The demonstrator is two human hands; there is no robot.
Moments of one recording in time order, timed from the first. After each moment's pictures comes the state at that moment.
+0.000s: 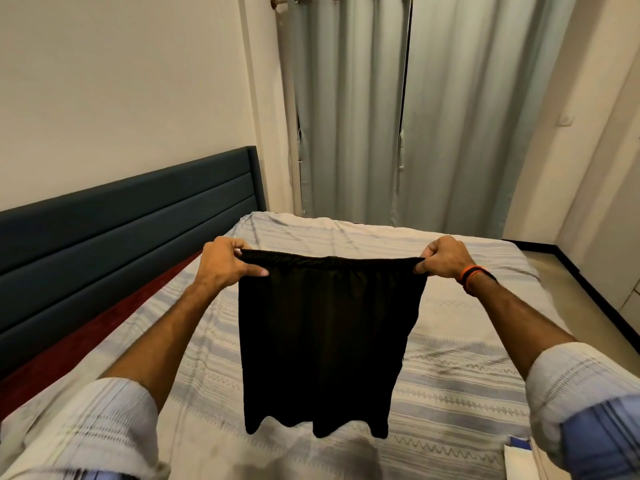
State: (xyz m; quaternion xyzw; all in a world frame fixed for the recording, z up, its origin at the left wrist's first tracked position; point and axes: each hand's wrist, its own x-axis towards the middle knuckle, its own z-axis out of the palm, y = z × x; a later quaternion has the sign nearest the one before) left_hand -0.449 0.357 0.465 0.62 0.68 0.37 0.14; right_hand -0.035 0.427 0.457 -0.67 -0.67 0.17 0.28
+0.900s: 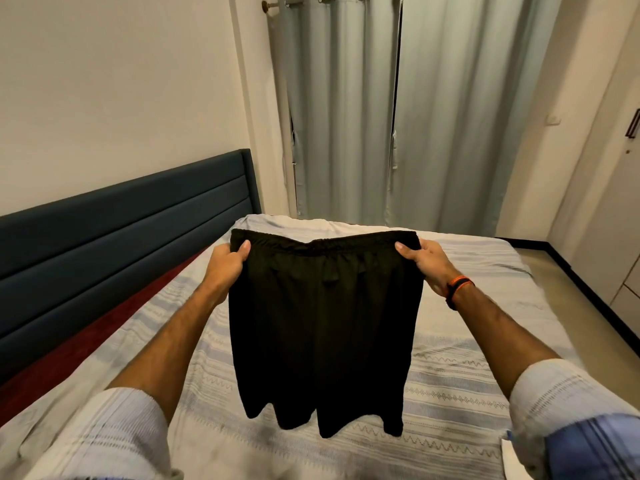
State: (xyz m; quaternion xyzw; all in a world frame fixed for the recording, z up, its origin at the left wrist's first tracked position) left_hand -0.432 0.364 0.459 0.45 0.64 0.53 0.34; right_hand -0.062 0.416 0.440 -0.48 -0.53 0.49 0.50
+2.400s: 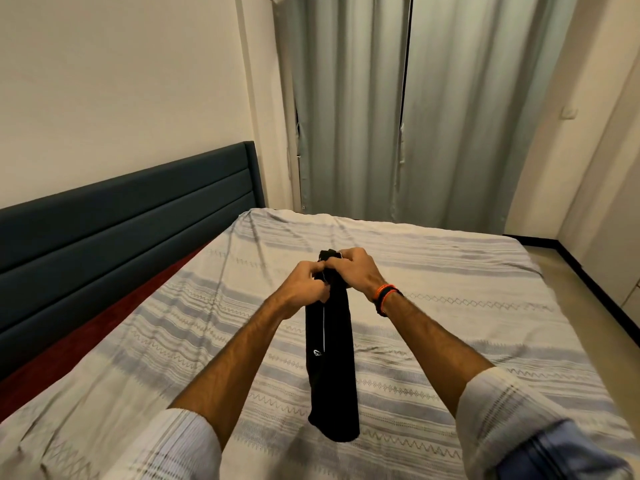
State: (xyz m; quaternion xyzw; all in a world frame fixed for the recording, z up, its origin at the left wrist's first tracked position) left_hand -0.328 0.369 0.438 0.64 0.57 0.34 0.39; right_hand -0.195 0.410 0.439 -0.53 -0.66 0.38 0.38
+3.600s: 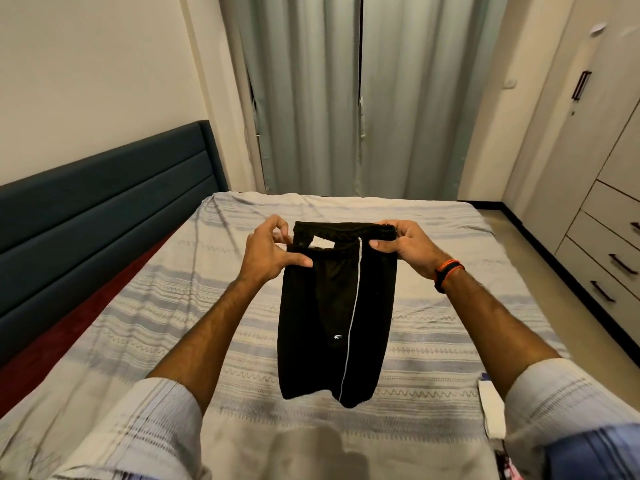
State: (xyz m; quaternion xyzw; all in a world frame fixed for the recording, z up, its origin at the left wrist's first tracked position) left_hand -0.388 0.374 0.443 0.68 0.53 0.44 0.26; right_hand -0.101 0.372 0.443 -0.45 -0.63 0.45 0.44
